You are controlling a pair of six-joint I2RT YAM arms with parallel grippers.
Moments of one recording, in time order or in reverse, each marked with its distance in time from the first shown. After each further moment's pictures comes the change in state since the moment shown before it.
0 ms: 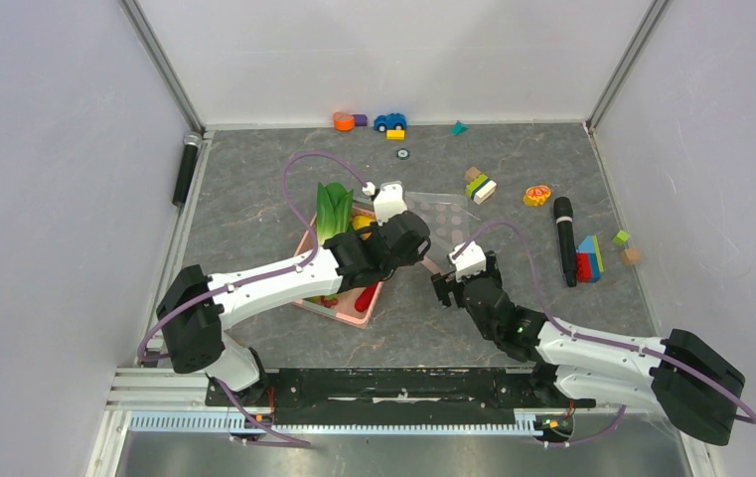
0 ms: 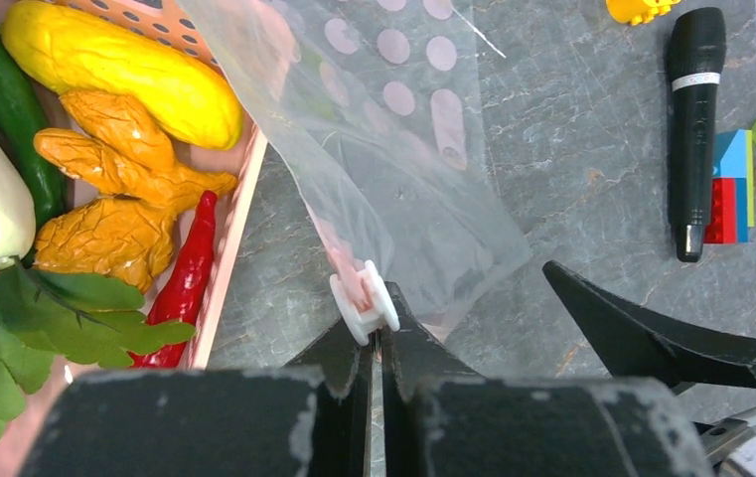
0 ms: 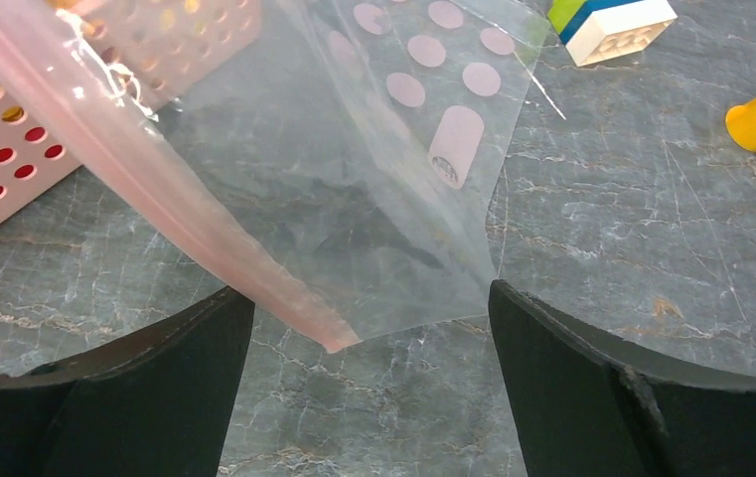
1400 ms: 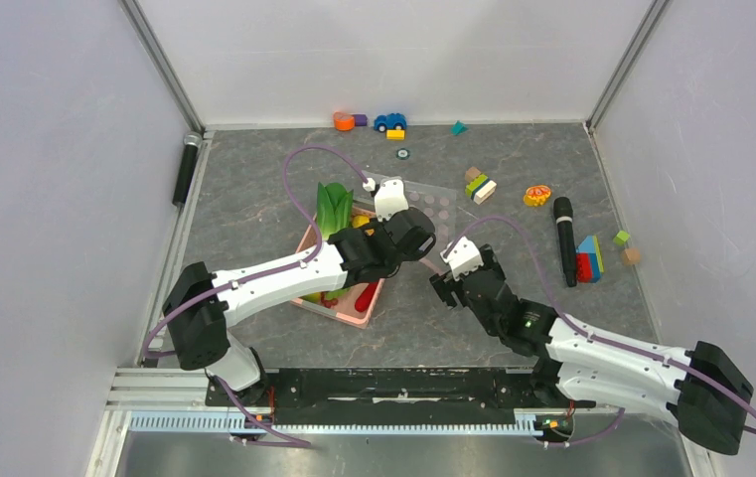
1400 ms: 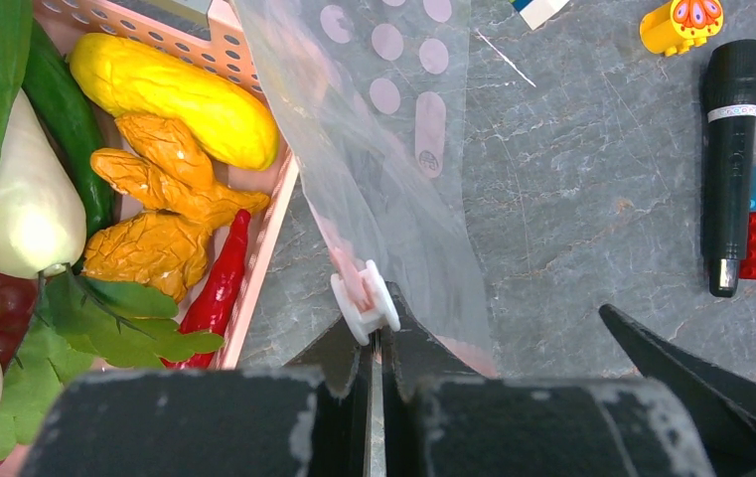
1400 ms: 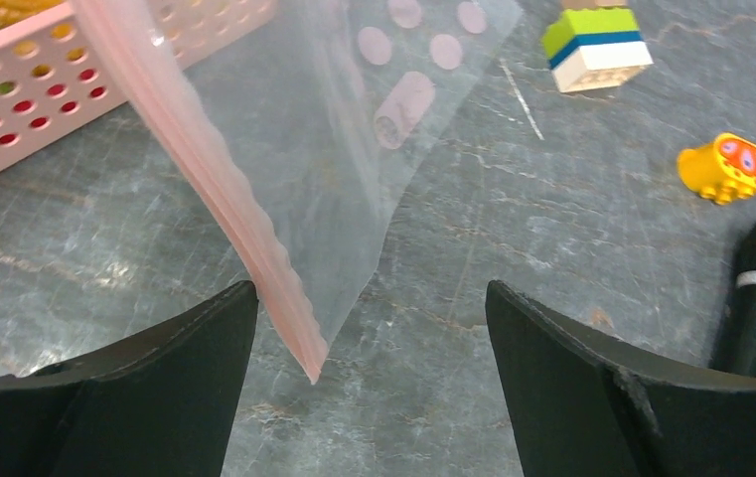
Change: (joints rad) left arm 0.000 0.034 0.064 -0.081 -0.076 -0.005; right arm 0.011 -0.097 0.131 -0.294 -0.003 -0.091
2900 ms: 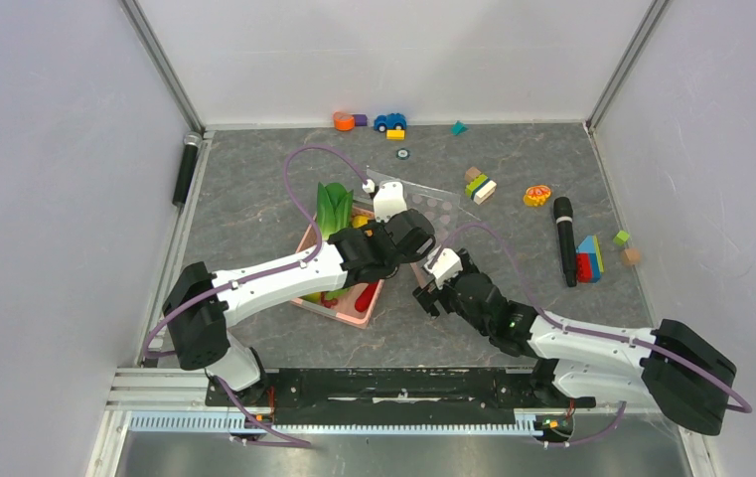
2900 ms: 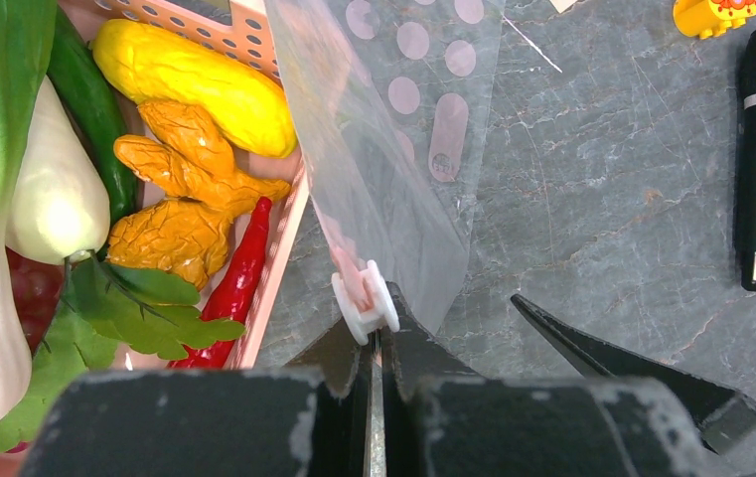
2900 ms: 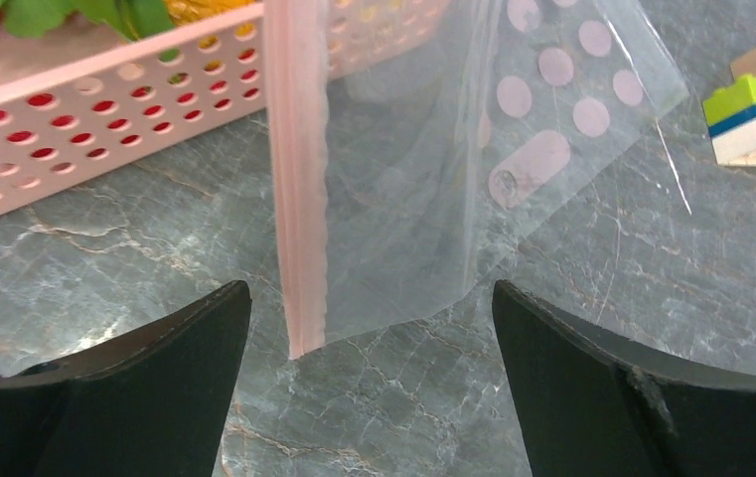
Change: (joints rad) left arm 0.000 0.000 0.001 -0.045 -0.001 -0.002; right arm 0.000 0.155 -0.067 0.289 -0.269 -0.066
